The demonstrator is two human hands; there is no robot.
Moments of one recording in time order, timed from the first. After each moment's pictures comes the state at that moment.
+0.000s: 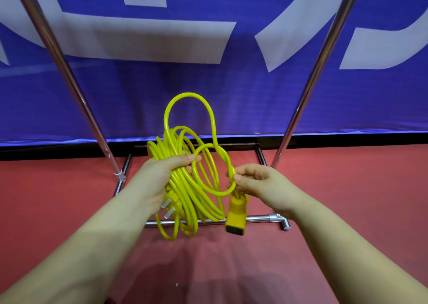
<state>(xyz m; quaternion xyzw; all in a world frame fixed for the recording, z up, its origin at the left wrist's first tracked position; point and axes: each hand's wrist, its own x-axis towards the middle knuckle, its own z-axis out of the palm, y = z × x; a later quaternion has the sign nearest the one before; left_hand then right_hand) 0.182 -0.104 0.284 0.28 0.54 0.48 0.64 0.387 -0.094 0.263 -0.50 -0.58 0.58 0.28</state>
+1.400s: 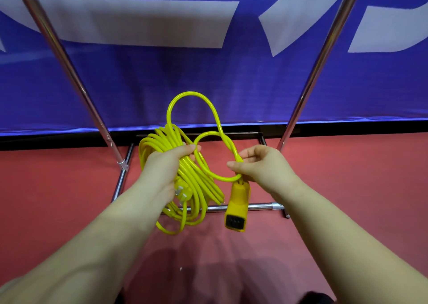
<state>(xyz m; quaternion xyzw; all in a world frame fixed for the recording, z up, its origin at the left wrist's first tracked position) 0.199 -0.102 0.271 0.20 0.58 0.53 0.59 0.373 -0.091 0.263 -0.60 -0.52 0.50 0.34</state>
